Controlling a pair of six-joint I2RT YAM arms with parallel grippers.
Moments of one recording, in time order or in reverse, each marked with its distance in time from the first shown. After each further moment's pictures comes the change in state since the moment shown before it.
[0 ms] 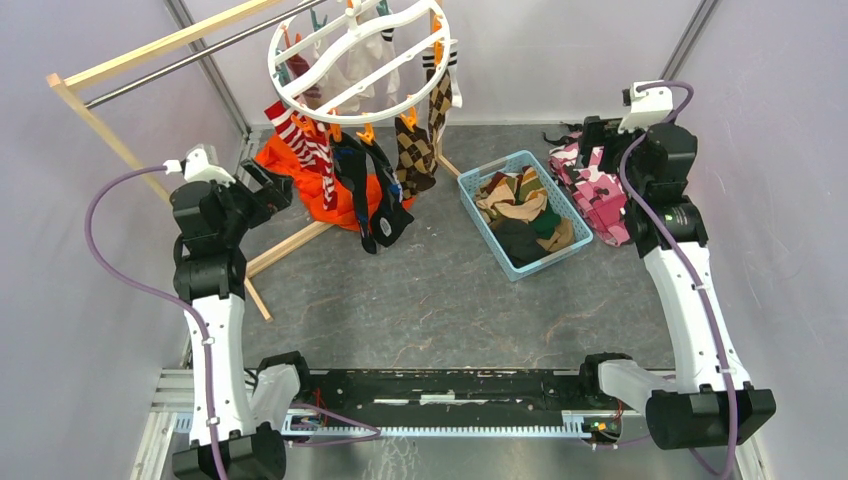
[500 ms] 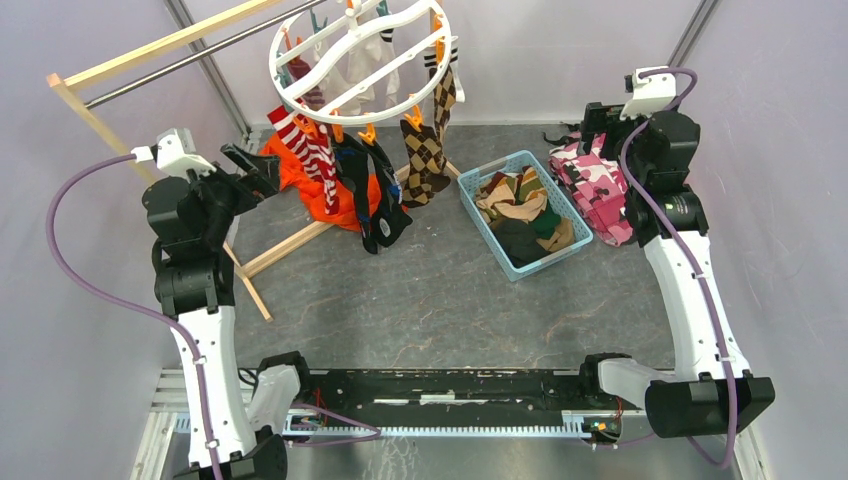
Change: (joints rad) left arm 0.001 -0.020 0.193 -0.033 0.002 0.006; right arm 0.000 0.066 0.083 0.027 0.027 0.000
